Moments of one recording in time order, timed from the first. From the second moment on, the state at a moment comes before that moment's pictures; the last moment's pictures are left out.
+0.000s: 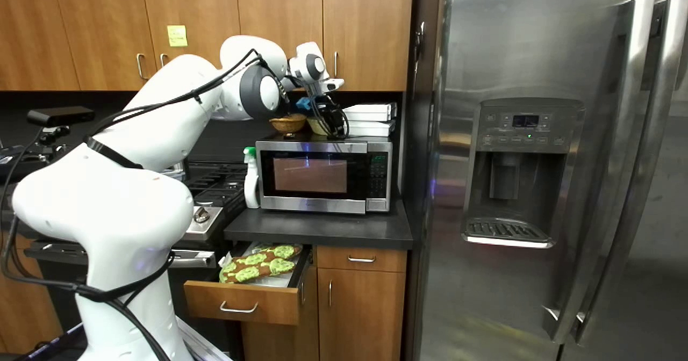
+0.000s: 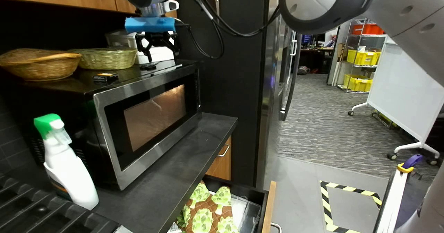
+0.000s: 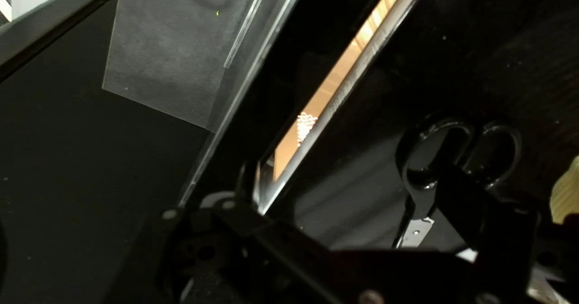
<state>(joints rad) 0.26 0.84 -0.06 -0.72 -0.24 1.79 0.91</state>
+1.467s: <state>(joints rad) 0.27 0.87 -0.06 -0.69 -0.24 1.77 0.91</state>
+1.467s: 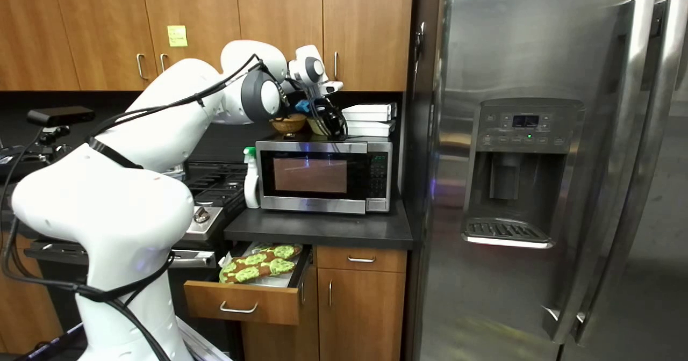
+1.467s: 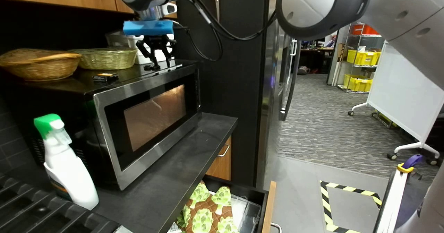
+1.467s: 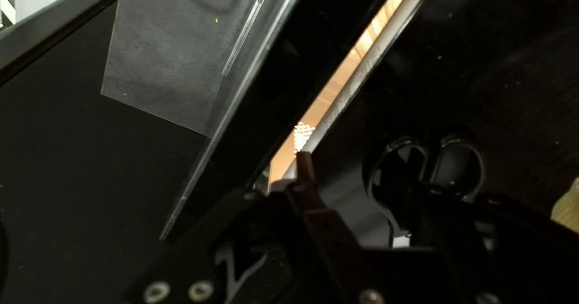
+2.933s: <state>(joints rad) 0.27 0.87 -0.06 -0.66 -0.24 1.74 0.91</state>
